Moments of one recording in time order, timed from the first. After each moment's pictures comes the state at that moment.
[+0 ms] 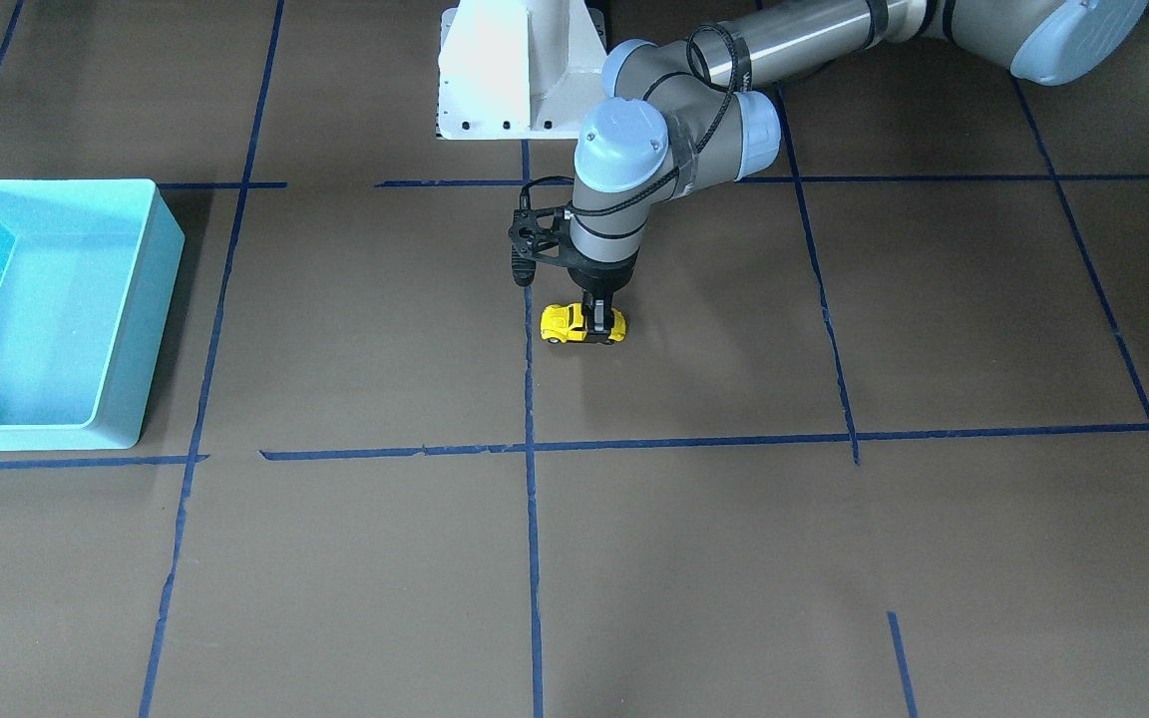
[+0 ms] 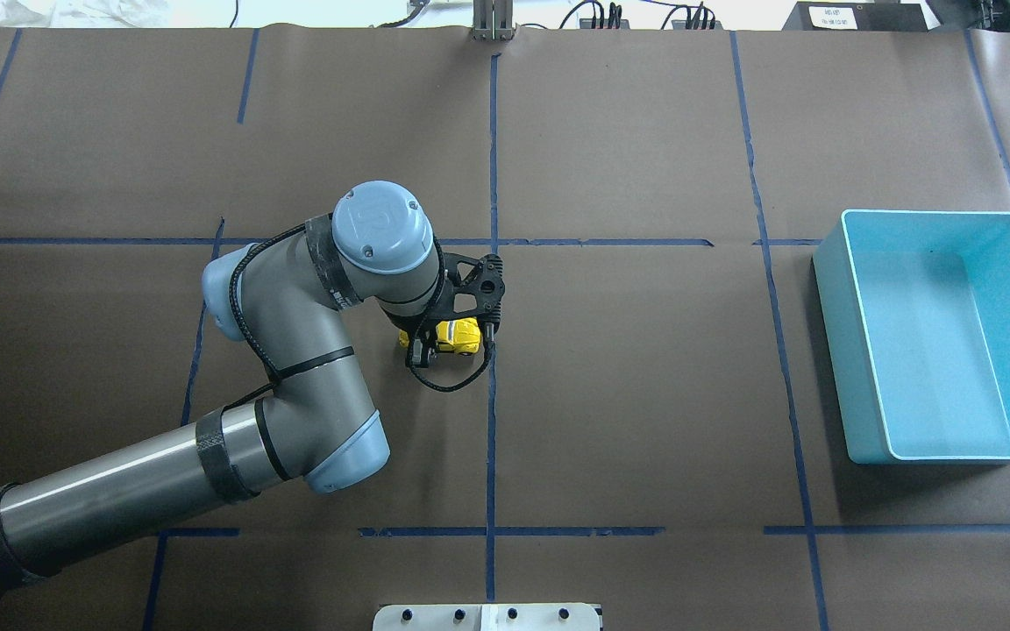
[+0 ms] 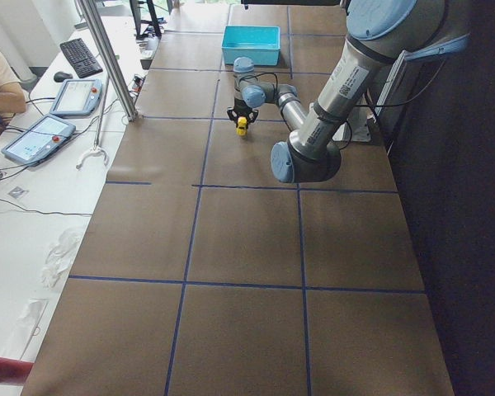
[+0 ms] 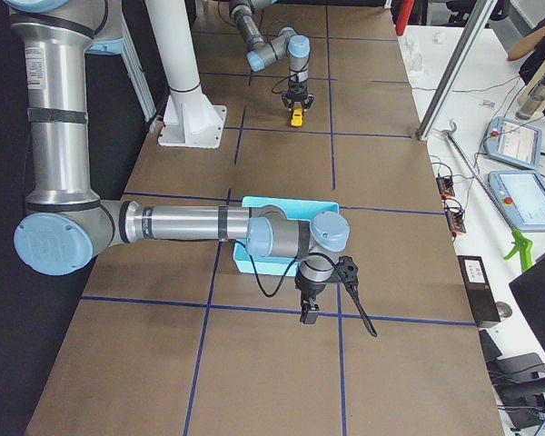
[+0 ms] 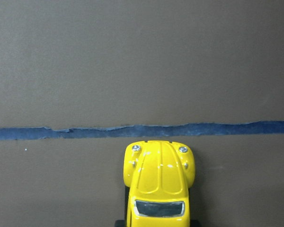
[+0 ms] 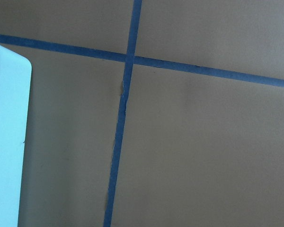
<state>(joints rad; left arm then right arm) -0.53 -2.33 -1.48 -1.69 -1.90 0.41 1.47 -1.58 1.60 -1.64 2.21 -0.09</state>
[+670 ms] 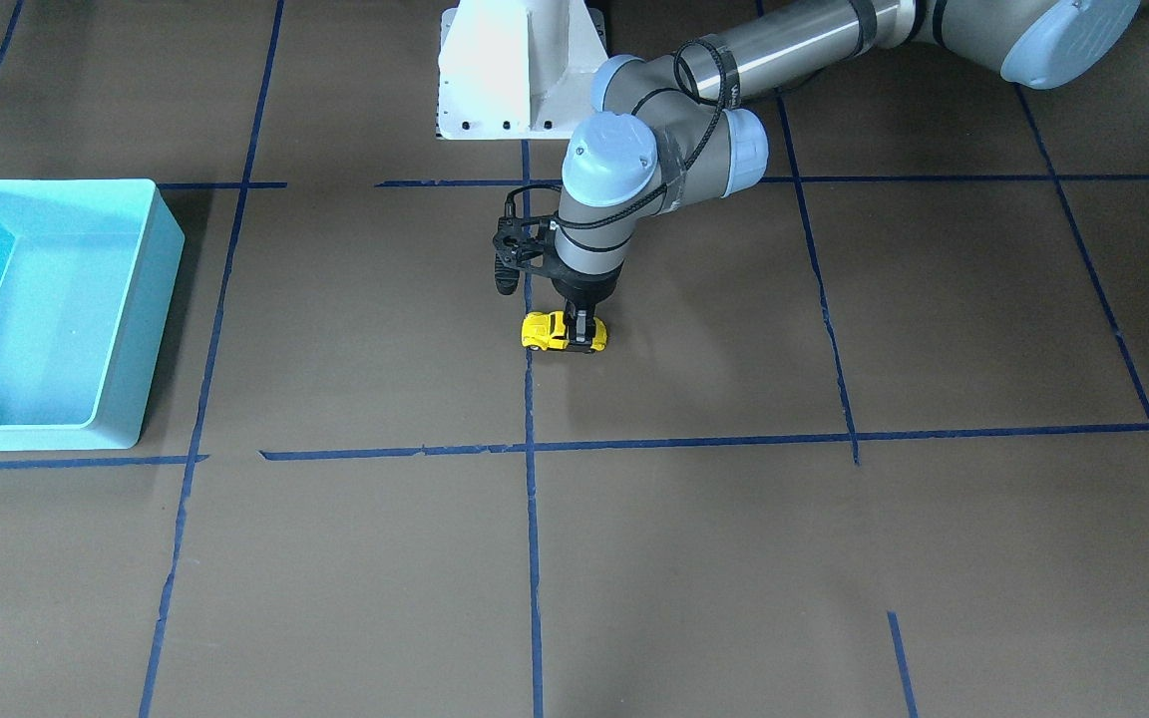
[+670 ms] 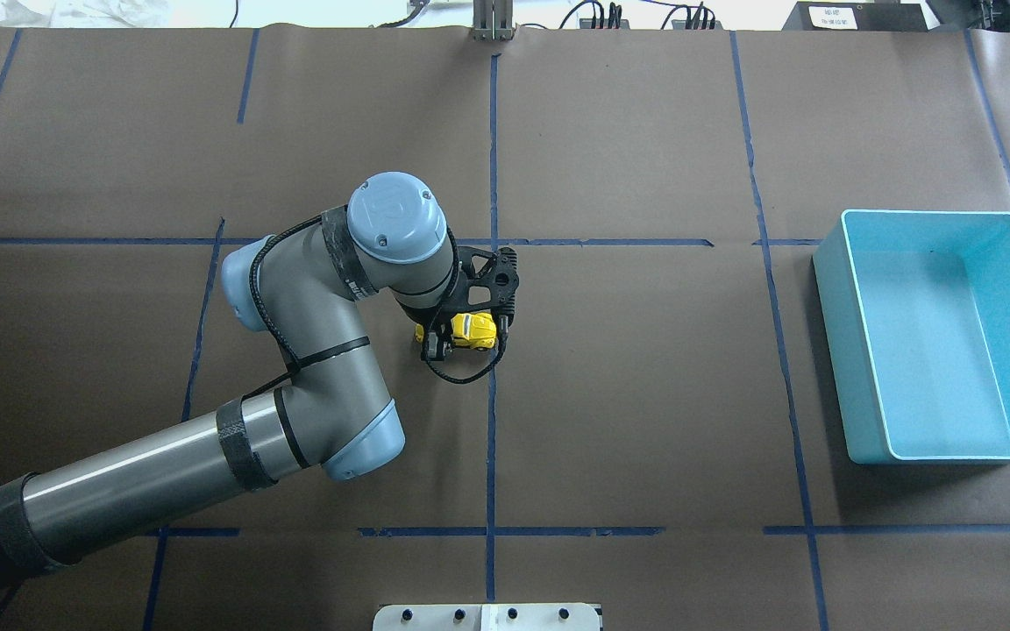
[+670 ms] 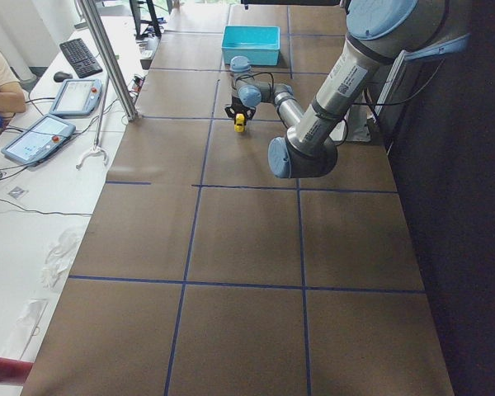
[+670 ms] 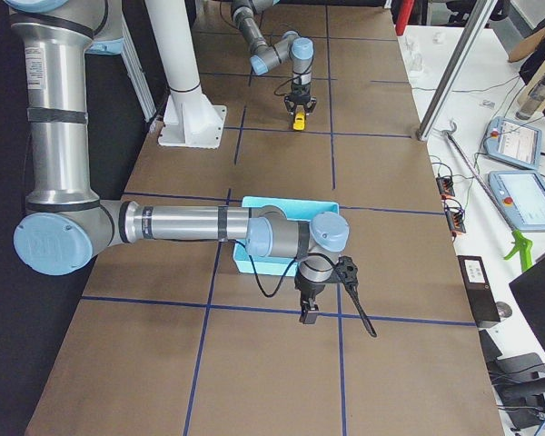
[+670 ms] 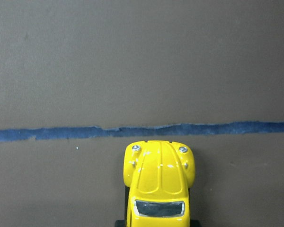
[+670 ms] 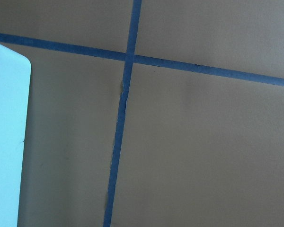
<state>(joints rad) -0.53 -2.37 -1.42 -1.76 -1.93 0.41 1.47 -1.59 1.60 -1.64 2.21 -0.09</state>
